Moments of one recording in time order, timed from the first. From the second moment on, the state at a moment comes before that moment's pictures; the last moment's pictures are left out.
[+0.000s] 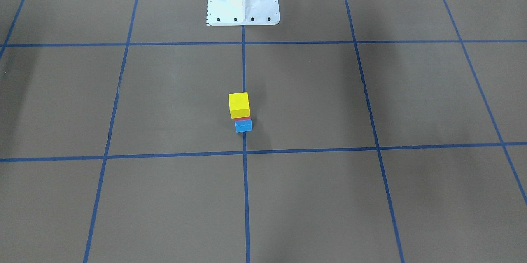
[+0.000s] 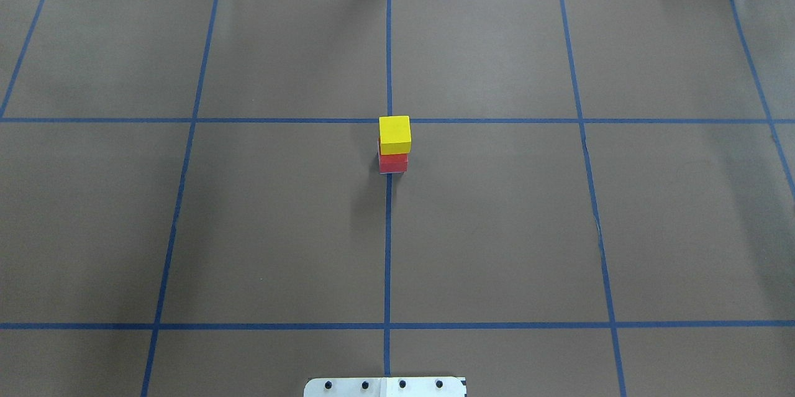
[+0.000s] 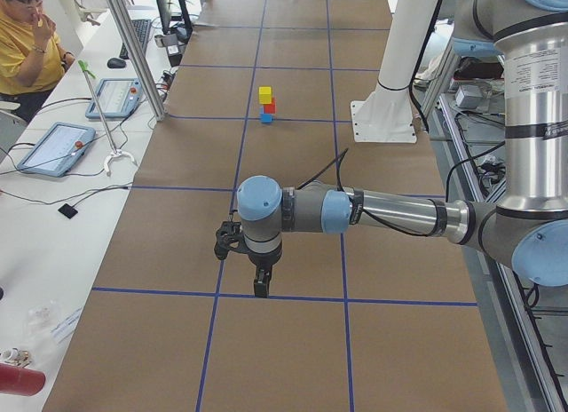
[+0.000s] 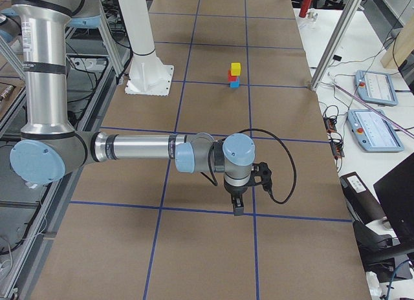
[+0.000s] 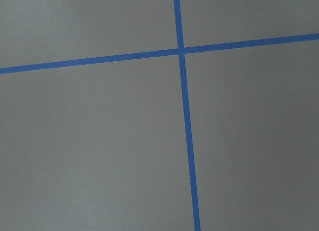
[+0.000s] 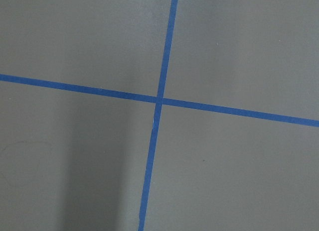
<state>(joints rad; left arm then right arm) -1.58 -1.44 -1.81 -1.46 -2.30 0.10 1.60 -1.60 1.66 -1.56 2.32 -0.11</state>
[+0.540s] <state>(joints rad) -1.58 -1.44 -1.80 -1.47 -2.30 0.11 1.60 -1.60 1.66 -1.56 2.32 -0.10</state>
